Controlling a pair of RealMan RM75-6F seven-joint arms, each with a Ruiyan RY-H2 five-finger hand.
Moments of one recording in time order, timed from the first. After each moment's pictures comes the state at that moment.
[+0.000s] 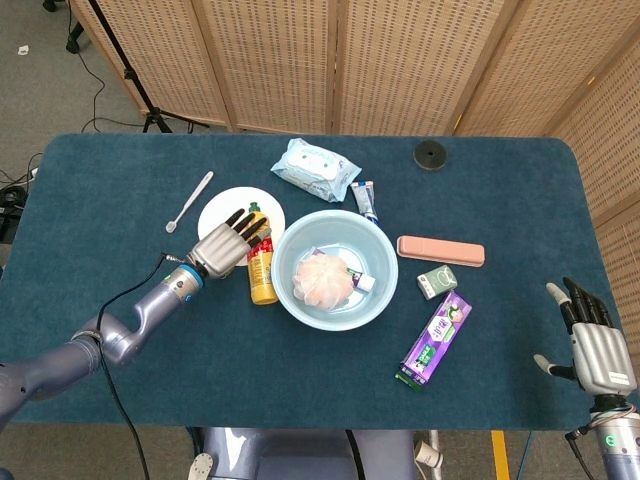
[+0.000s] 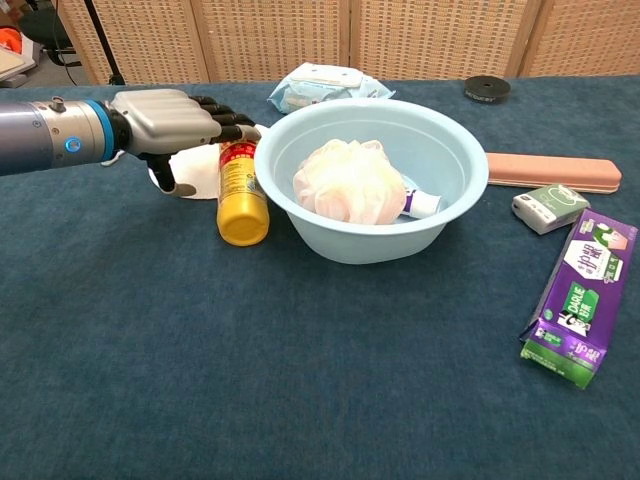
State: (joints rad) left arm -0.97 -1.61 -0.06 -0.97 1.42 0.68 0.26; right arm 0.13 -1.08 0.06 -1.71 -1.36 1.39 -0.02
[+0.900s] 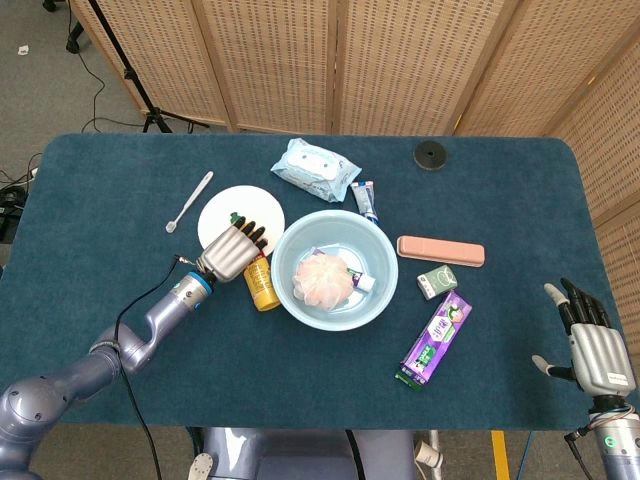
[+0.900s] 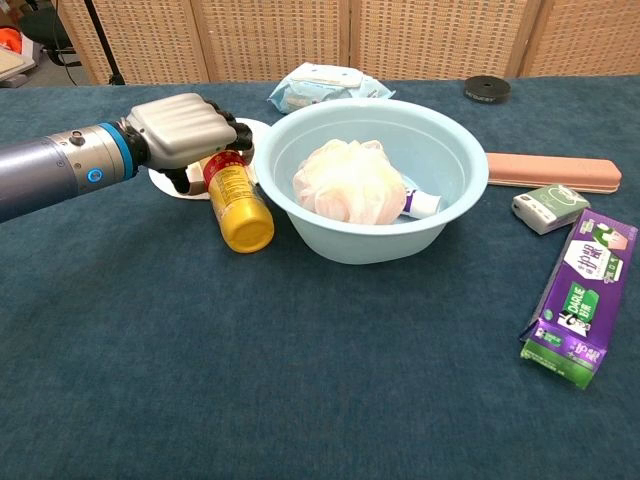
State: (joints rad) left arm -0.94 -1.79 -0.02 -0.72 1.53 0.90 0.21; right arm 0.12 -1.07 0.07 -1.71 -1.38 1.38 -0.02
